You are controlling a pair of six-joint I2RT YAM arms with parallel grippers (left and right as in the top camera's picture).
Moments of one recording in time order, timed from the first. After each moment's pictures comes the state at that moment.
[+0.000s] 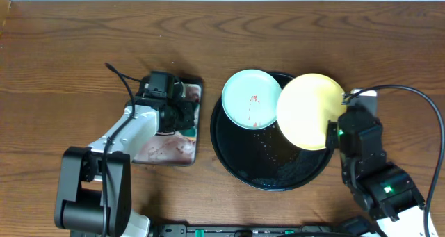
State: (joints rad) left arm -0.17 1.68 0.89 -0.48 0.29 -0.31; right arm 0.38 0.84 0.78 -0.64 0.49 0.23
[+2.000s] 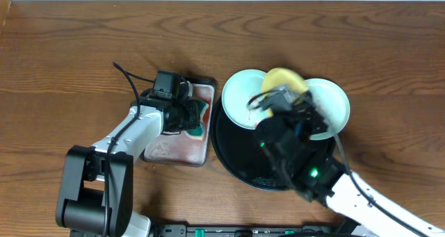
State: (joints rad) left arm -0.20 1.68 0.89 -0.46 0.33 -0.33; right arm 0.85 1.19 0.78 -0.22 1.15 -0.29
